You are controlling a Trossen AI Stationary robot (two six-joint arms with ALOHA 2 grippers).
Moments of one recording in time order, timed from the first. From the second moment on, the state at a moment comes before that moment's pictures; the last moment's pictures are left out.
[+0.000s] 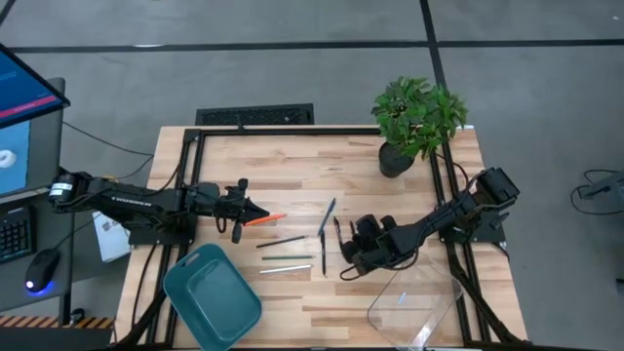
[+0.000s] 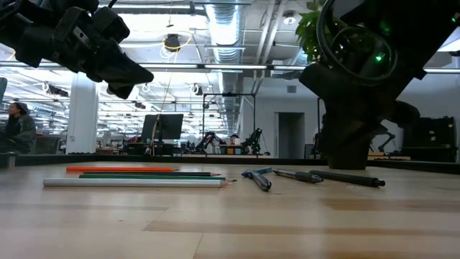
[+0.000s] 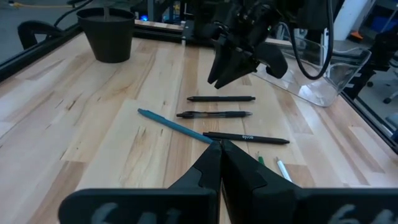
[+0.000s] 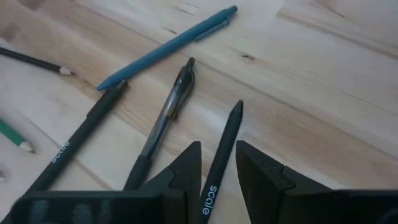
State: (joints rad) left arm 0.03 0.85 0.23 0.36 0.06 -0.13; right arm 0.44 1.72 0.89 -0.50 0.64 1.34
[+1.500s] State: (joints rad) left arm 0.03 0.85 0.23 0.38 0.11 -0.12; right arm 0.47 1.87 0.91 -0.34 0.65 1.25
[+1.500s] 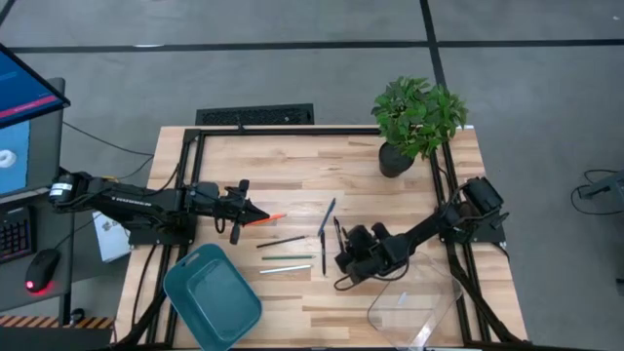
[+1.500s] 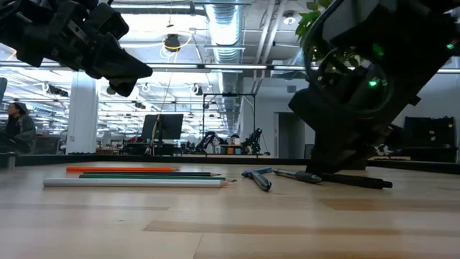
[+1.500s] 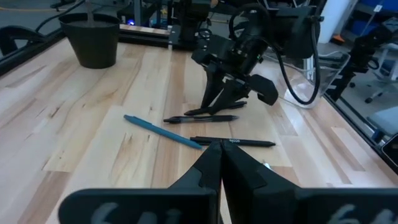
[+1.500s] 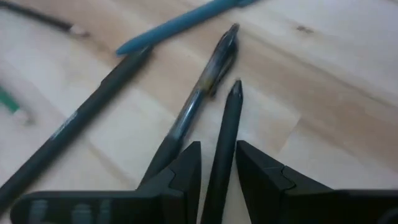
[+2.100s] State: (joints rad) left arm 0.03 0.85 0.23 0.38 0.11 -0.12; right arm 0.46 1.87 0.91 -0.36 0.67 1.25
